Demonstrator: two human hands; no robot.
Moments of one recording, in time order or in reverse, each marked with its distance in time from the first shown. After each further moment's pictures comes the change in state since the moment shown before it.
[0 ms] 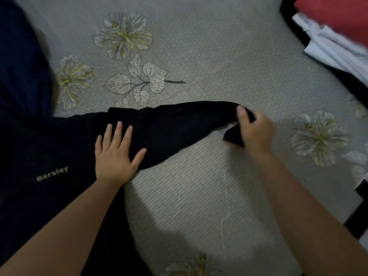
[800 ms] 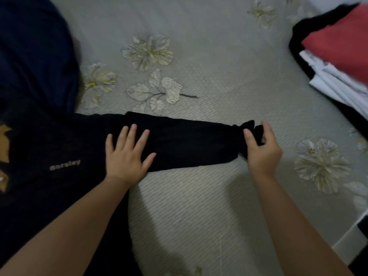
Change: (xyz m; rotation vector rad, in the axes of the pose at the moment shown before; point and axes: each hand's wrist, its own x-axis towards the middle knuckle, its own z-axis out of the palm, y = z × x) left_hand -0.005 0.010 -0.005 0.156 0.031 0.013; right_hand -0.019 0.000 -0.007 0.211 0.043 0.038
